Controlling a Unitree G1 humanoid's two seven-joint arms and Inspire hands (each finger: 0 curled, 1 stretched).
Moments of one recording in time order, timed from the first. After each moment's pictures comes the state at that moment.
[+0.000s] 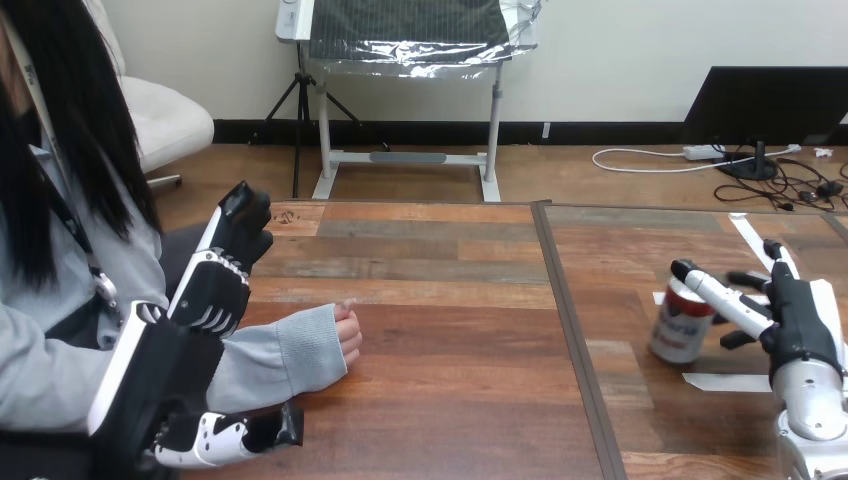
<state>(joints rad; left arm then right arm) 0.11 0.26 0.07 0.41 -0.46 -1.08 -0.66 -0.59 -0.41 -0.18 1.34 -0.11 -0.37 -0.16</state>
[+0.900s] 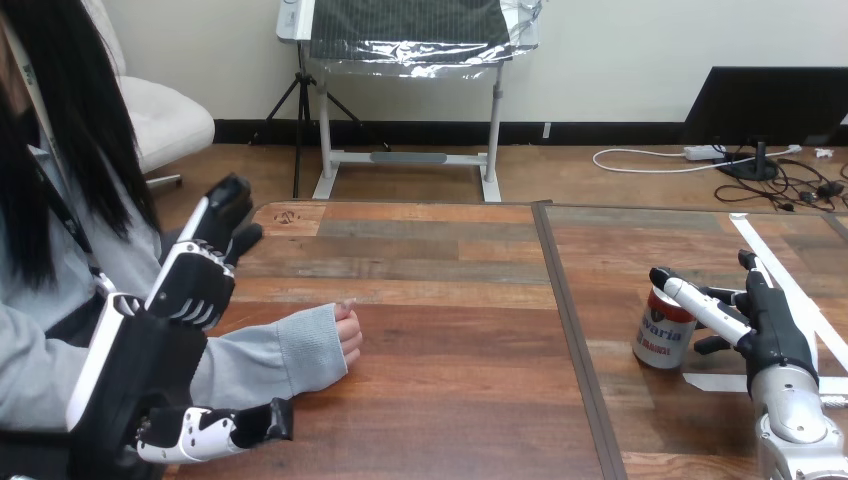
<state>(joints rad) 0.14 0.26 0.10 0.33 -0.47 -1.02 -0.66 -0.59 -0.37 -0.18 1.34 -0.10 -0.36 -0.13</state>
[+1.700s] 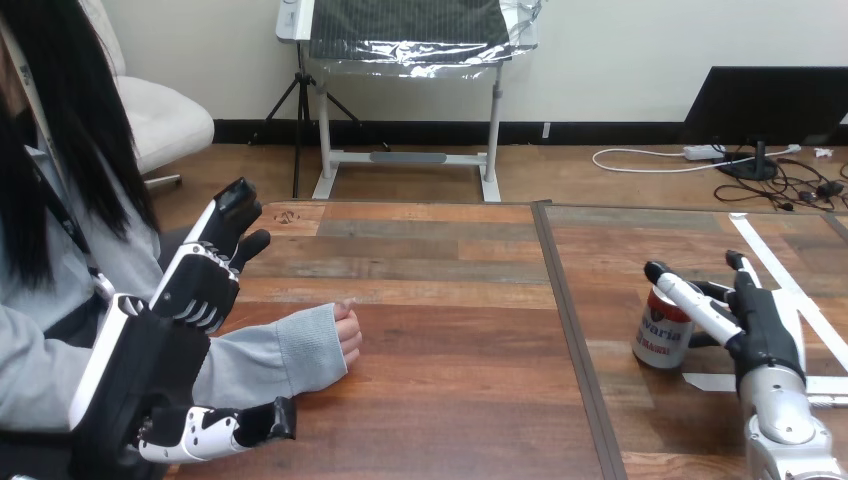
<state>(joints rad) 0.14 0.26 0.10 0.31 -0.46 -0.99 -0.66 -0.59 -0.35 -0.17 1.34 -0.10 -0.37 -0.13</state>
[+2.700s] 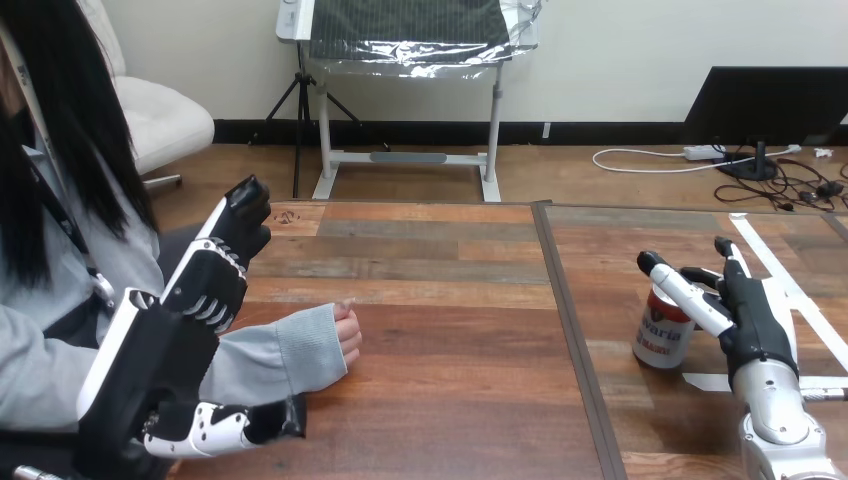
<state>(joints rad) 0.15 0.27 0.11 0.27 -0.46 -0.92 -0.68 -0.59 -0.35 -0.16 1.34 -0.13 -0.43 -0.14</state>
